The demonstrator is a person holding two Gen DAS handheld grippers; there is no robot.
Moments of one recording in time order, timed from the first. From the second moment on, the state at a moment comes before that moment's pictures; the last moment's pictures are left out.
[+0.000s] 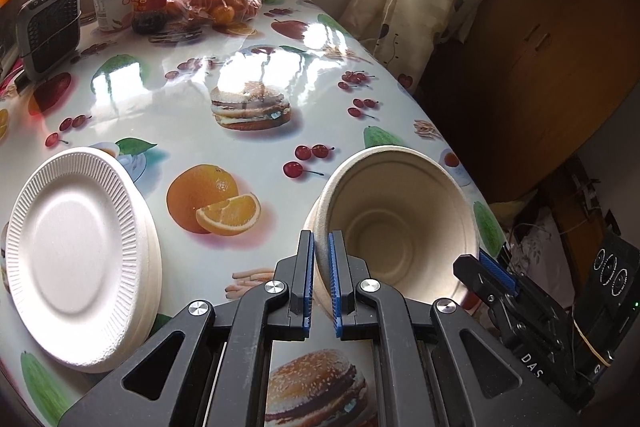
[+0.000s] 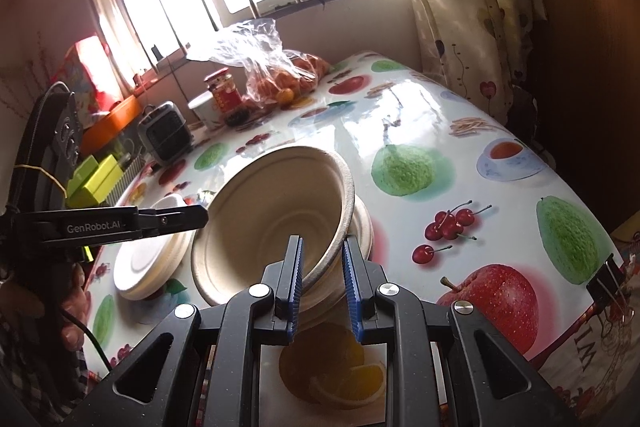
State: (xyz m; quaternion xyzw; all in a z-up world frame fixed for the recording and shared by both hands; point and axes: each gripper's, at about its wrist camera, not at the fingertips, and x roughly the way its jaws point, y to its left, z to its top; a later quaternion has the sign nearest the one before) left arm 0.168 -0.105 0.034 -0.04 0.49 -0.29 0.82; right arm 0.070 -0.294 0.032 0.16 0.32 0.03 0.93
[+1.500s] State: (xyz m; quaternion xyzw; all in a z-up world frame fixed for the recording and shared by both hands) left arm 0.170 -0.109 0.020 -0.04 0.51 -0.29 0.81; right arm 0.074 -0.297 0.019 0.17 0.34 0.02 0.93
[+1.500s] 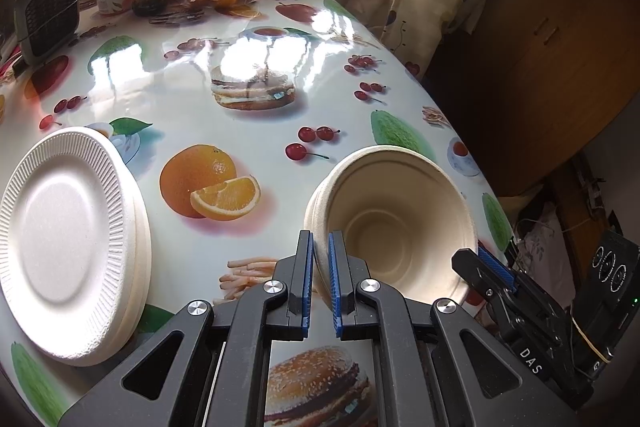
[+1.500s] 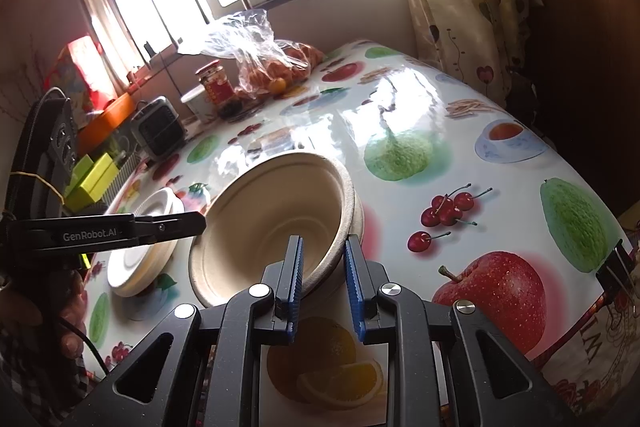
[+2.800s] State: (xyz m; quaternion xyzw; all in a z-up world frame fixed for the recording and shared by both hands) left arm 0.157 -0.098 0.025 -0.03 0.46 -0.26 0.85; right arm 0.075 -0.306 0.021 0.19 0.33 0.01 0.92
